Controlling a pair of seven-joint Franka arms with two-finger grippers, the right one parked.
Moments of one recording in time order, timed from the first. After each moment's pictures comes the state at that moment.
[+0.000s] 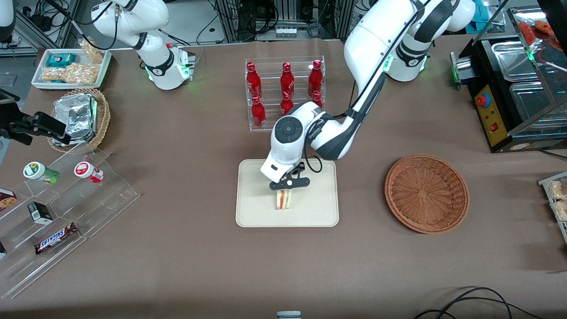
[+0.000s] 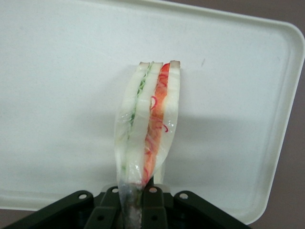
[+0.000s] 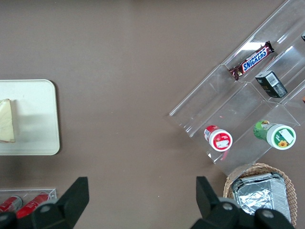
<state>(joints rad) -0.70 0.77 -0.11 -1.39 0.03 2.21 -0.92</state>
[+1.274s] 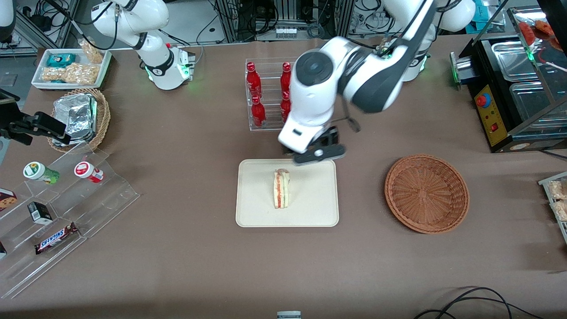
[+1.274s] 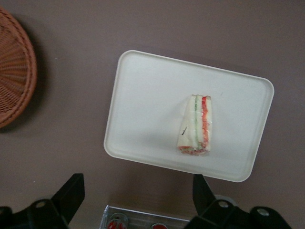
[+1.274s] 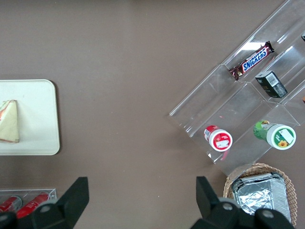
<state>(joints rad) -0.70 0.39 0.01 -1.36 0.04 1.76 -0.92</state>
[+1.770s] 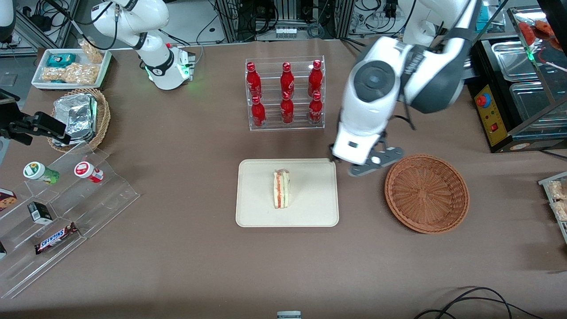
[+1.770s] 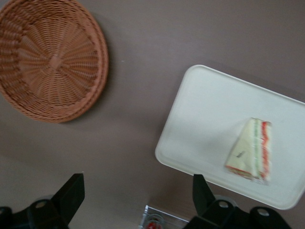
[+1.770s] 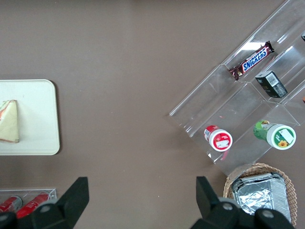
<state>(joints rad) -0.56 0.31 0.03 -1.47 0.04 1.67 -0.88</state>
